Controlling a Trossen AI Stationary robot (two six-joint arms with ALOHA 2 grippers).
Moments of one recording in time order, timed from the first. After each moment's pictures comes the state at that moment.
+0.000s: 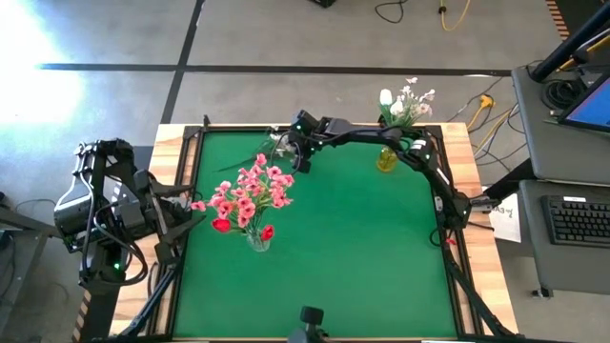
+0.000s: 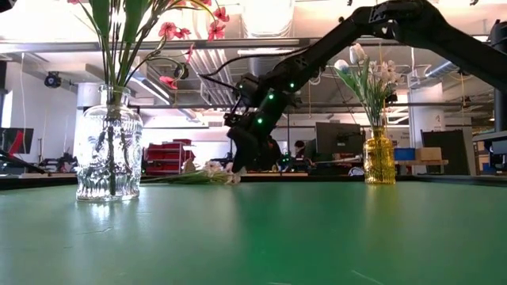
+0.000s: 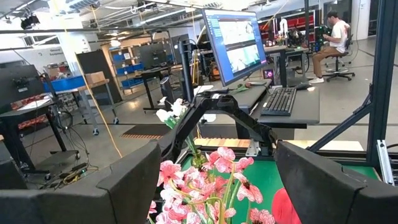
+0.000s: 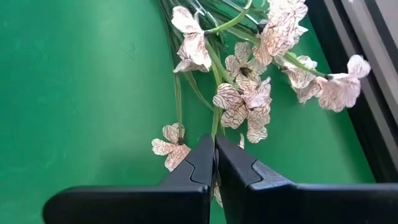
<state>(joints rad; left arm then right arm) -1.17 1.20 1.57 -1.48 -1.57 -0.99 -0.48 2.32 1.85 -0.47 -0.11 -0.24</state>
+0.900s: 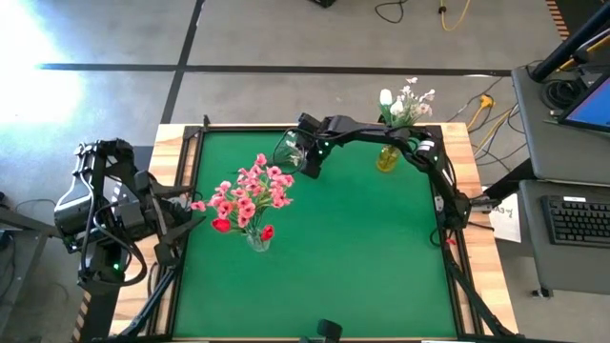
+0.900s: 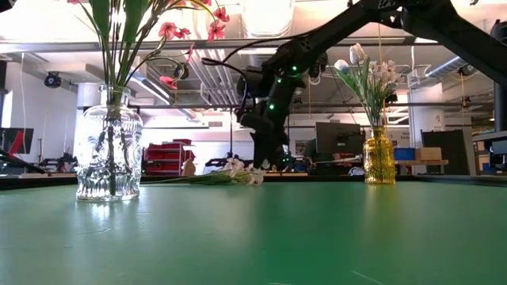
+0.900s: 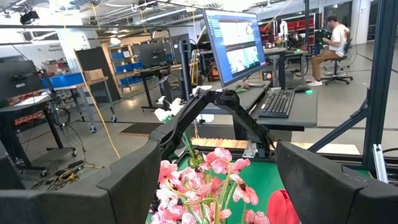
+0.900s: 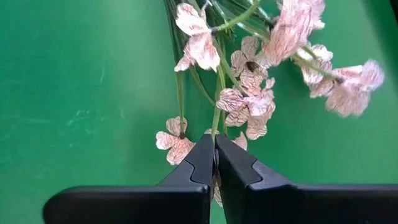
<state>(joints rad) -1.17 1.20 1.57 -1.45 -1.57 -0.98 -0.45 2.24 1.85 -0.79 -0.11 -0.10</state>
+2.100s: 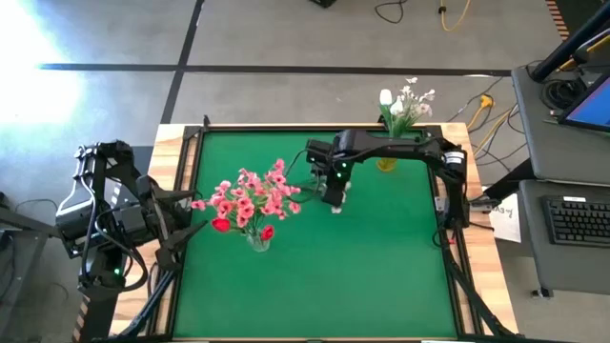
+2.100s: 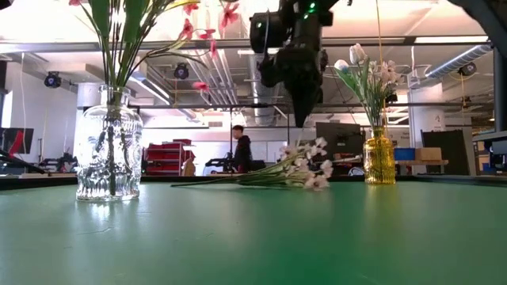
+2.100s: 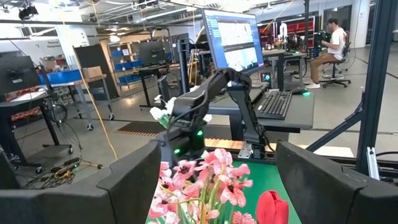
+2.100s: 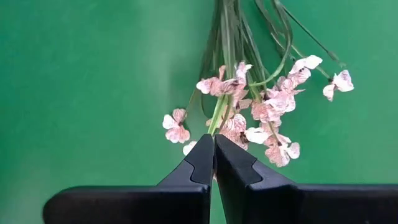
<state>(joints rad) -1.17 1.22 1.57 -1.41 -1.57 -0.98 -0.24 1.98 1.75 -1.21 -0.11 0.07</state>
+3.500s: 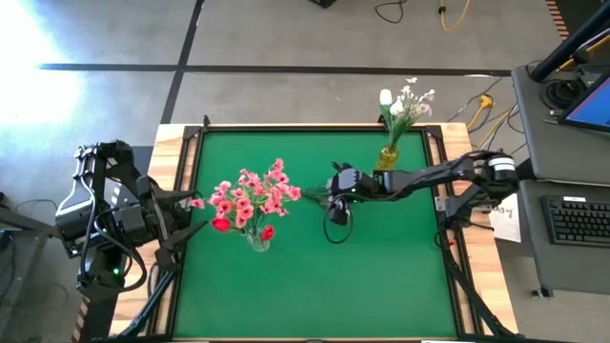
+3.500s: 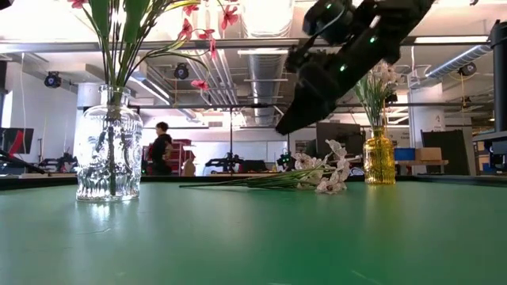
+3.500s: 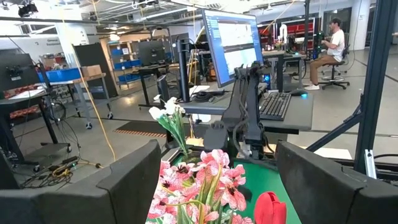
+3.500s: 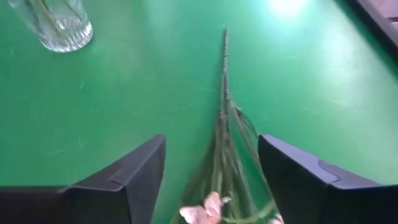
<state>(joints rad) -1.17 1.22 1.57 -1.39 -1.57 -0.98 -0.10 1.59 0.88 0.02 0.10 0.01</state>
